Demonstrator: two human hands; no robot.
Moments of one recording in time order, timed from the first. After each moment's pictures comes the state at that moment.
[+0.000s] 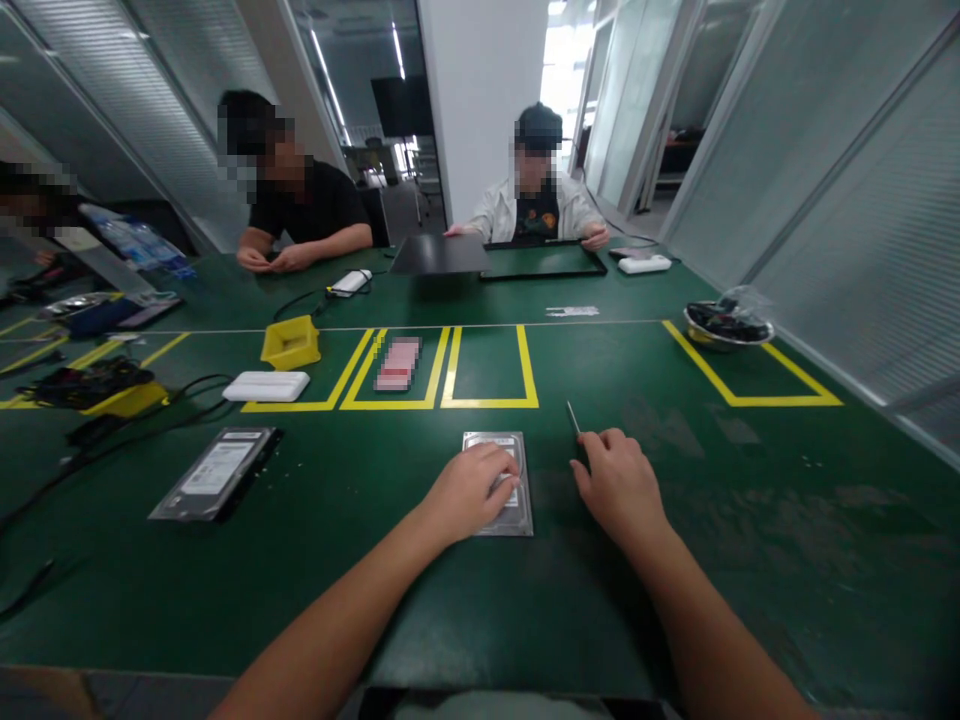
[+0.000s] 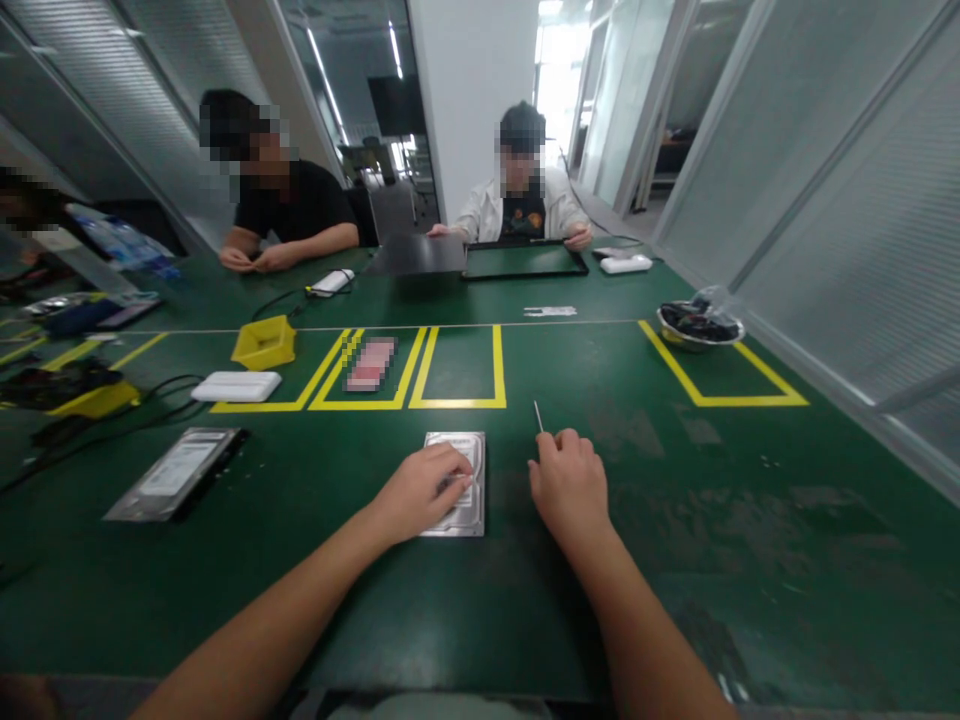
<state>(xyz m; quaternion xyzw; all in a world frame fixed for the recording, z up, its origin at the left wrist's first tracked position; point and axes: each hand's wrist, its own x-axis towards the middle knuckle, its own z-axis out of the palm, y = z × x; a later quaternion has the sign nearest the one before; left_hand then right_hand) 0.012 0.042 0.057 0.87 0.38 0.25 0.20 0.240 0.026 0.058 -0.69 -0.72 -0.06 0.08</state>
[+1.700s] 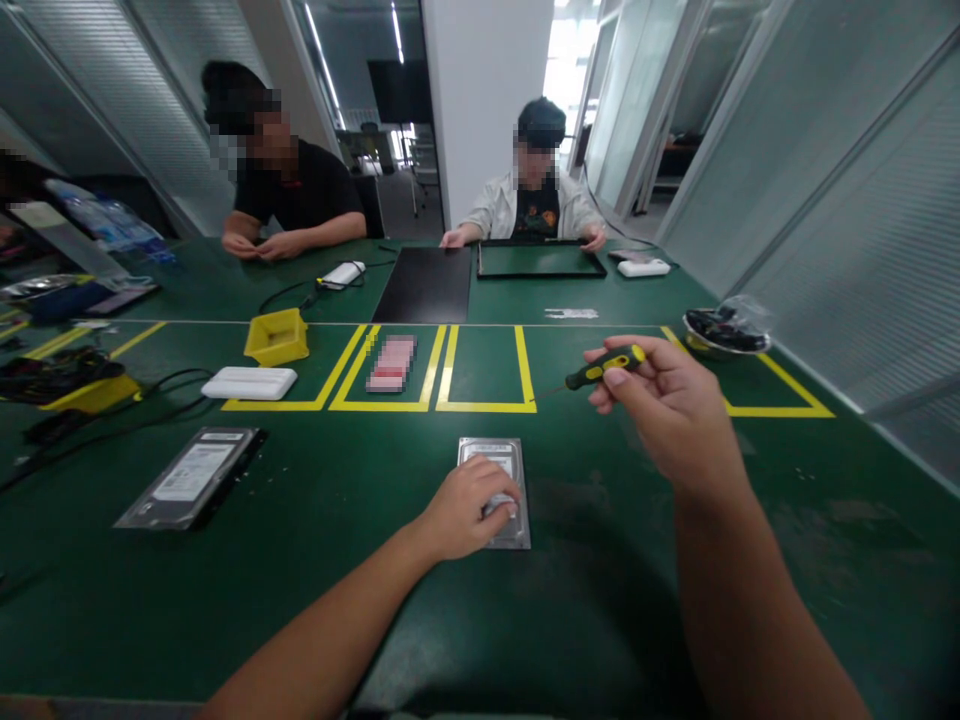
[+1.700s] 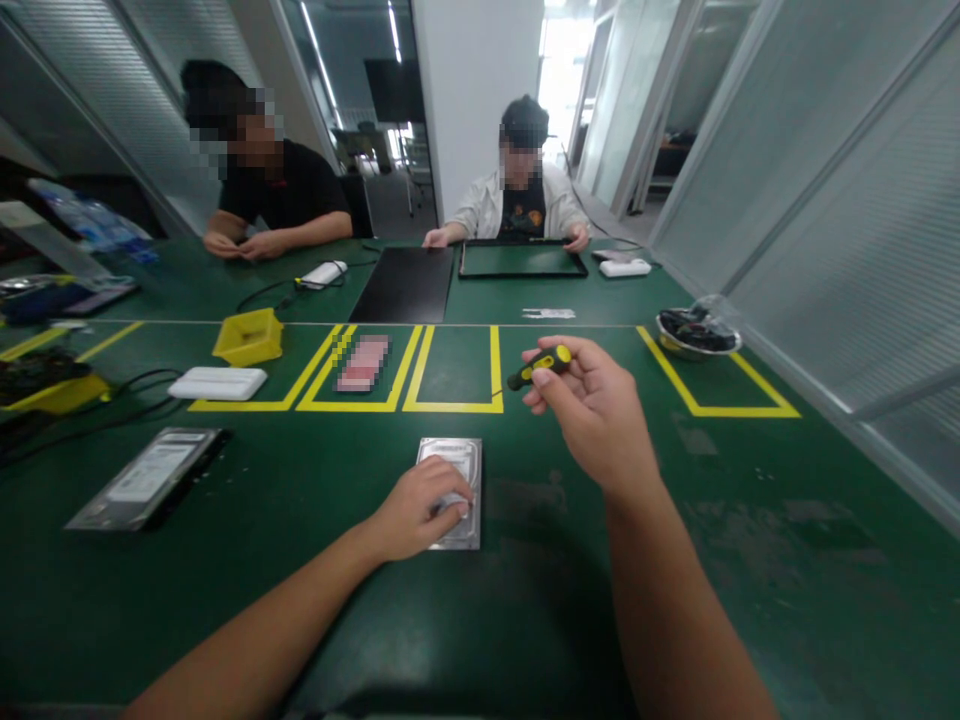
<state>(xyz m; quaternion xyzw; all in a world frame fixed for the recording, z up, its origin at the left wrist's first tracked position) -0.002 0.058 0.034 0.87 0.32 0.27 0.25 0.236 0.083 0.163 -0.44 -0.62 0.32 0.56</state>
